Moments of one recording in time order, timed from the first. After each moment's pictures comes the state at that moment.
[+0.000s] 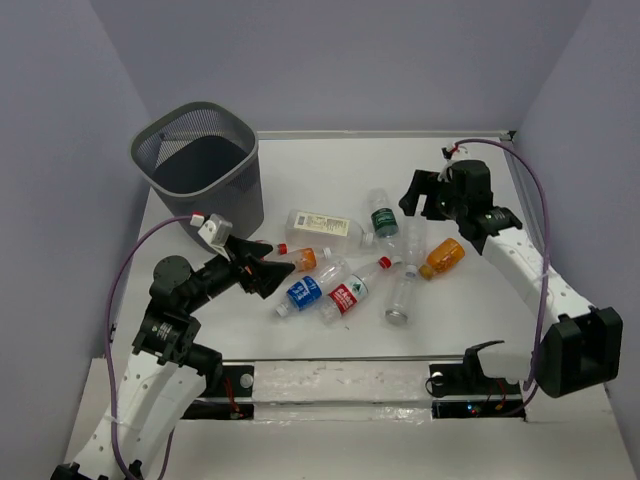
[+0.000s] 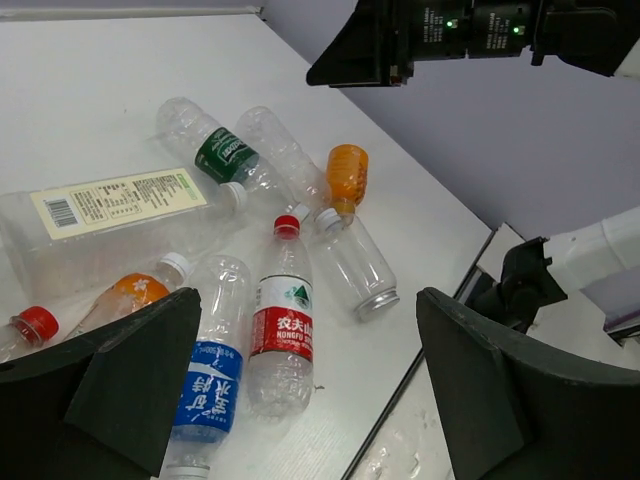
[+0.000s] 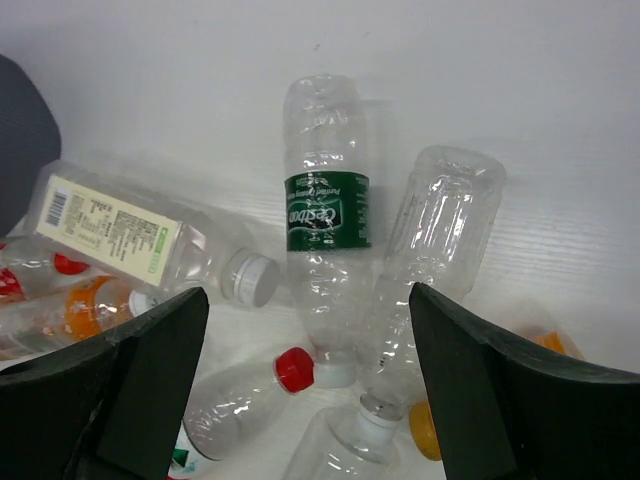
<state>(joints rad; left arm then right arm) -0.36 0.46 0.55 -0.11 0.54 -0.47 0.25 1.23 1.03 -0.31 -0.12 0.35</state>
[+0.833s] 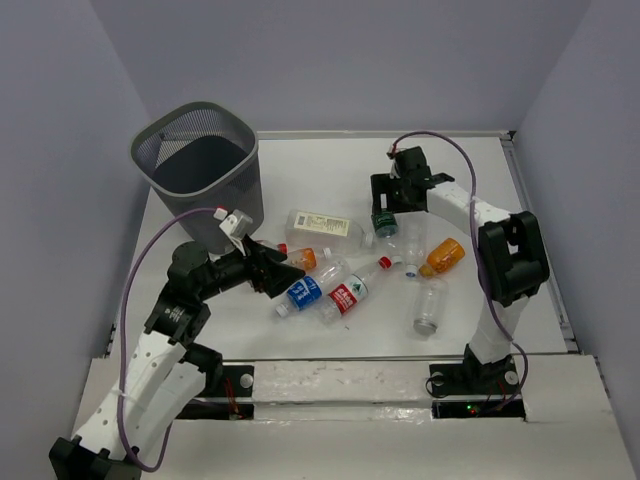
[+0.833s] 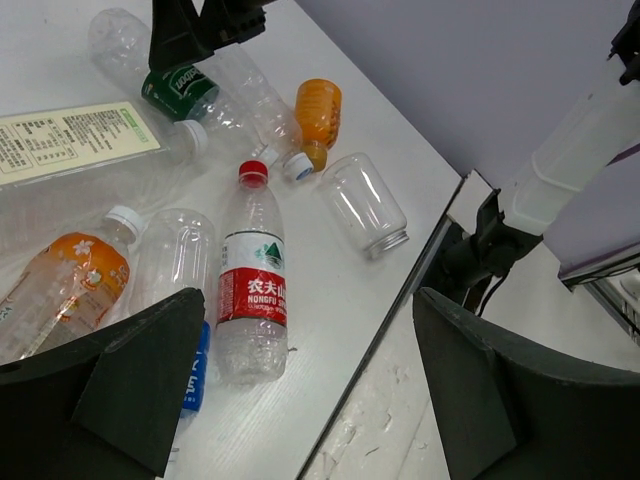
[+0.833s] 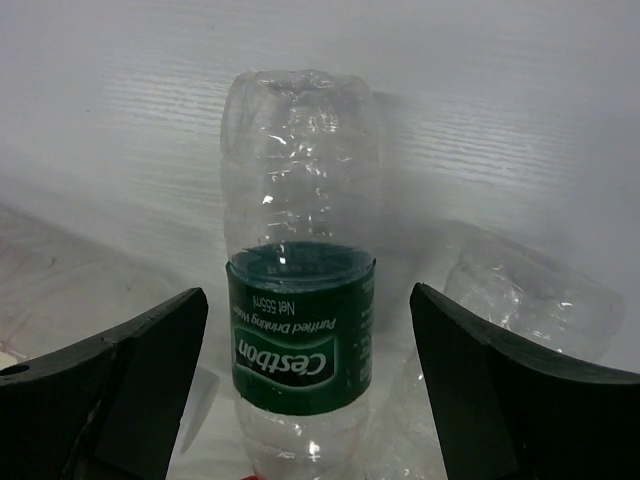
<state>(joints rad) -0.39 0.59 0.53 -0.08 0.65 -0.48 0.35 1.85 1.37 -0.39 -0.01 0.22</state>
